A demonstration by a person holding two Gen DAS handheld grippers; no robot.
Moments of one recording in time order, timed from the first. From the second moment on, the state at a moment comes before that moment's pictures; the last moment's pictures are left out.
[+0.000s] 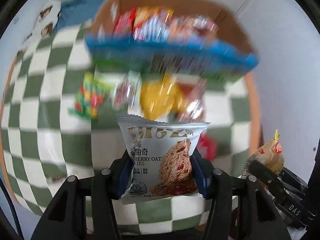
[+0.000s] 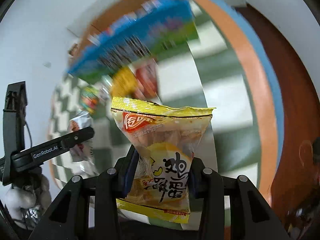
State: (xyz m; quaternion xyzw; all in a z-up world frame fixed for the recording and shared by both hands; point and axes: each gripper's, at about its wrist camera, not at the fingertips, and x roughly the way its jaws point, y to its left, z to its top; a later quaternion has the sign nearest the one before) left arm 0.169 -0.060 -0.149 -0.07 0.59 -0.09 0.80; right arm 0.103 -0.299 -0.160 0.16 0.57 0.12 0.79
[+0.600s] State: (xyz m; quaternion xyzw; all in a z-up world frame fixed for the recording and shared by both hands) left arm 0.385 -0.033 -0.098 -0.06 0.59 -0.06 0.80; right arm 0.329 -0.218 -0.057 0.08 0.49 0.15 0.85
